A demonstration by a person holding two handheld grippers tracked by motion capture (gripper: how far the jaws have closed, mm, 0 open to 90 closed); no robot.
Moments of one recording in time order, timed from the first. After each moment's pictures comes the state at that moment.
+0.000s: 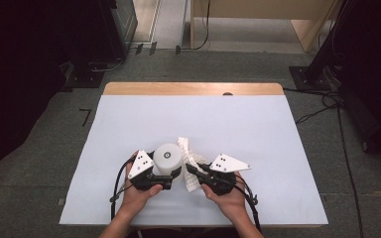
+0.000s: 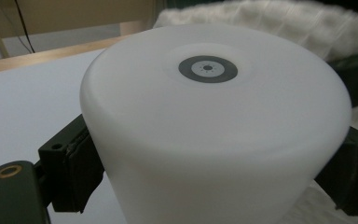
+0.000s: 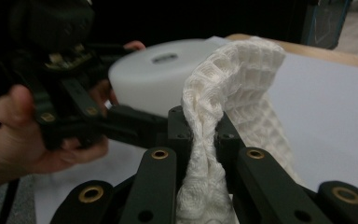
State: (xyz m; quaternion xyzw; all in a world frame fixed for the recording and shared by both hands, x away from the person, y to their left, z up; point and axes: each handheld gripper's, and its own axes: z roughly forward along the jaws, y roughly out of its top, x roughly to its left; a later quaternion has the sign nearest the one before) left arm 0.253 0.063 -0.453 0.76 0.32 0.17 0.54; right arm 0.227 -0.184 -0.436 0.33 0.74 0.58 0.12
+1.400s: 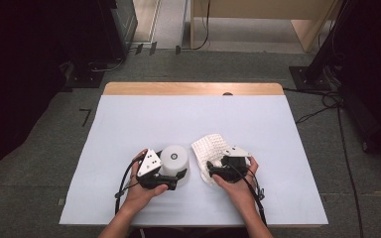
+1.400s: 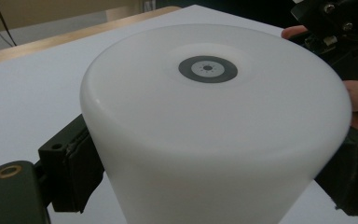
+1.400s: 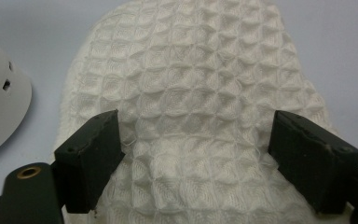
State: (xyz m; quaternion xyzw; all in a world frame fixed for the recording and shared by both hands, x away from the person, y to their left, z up) left arm 0.260 0.050 -0.461 0.79 0.29 0.16 0.52; right arm 0.276 -0.223 -0.499 0.53 0.74 0.37 0.19
